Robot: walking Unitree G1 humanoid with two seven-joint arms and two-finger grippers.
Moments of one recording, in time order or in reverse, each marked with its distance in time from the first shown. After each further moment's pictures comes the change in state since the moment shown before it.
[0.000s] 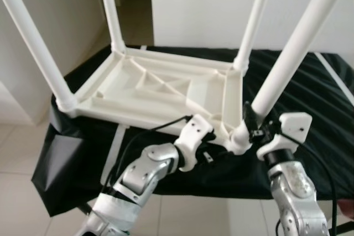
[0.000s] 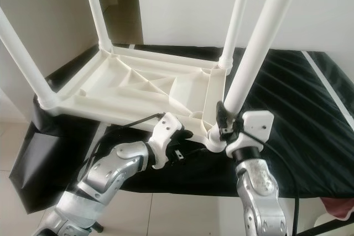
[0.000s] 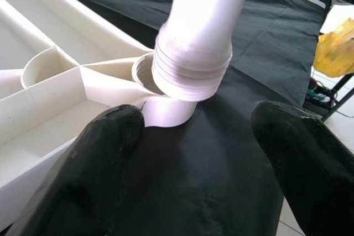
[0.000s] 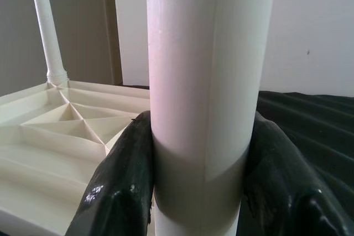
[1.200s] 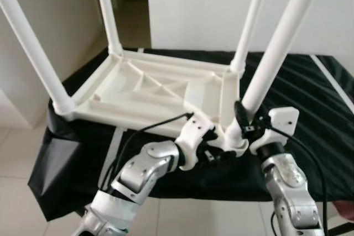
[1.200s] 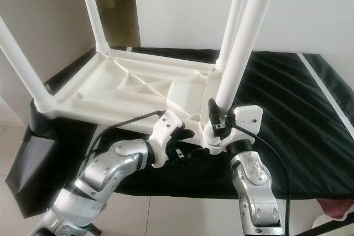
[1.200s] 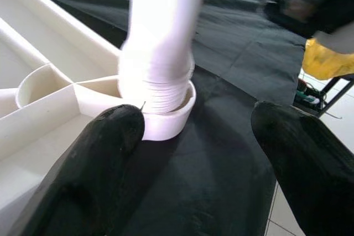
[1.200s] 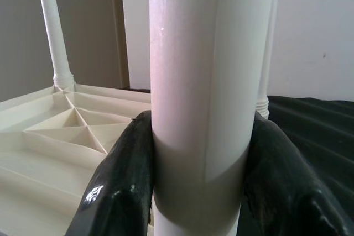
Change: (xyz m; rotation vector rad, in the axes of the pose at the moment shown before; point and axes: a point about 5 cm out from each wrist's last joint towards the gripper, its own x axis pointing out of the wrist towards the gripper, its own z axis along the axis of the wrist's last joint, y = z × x) left arm -0.001 -0.004 0.011 -0.016 -0.002 -0.029; right arm 0.015 -0.001 -0.006 0.004 -0.003 0.009
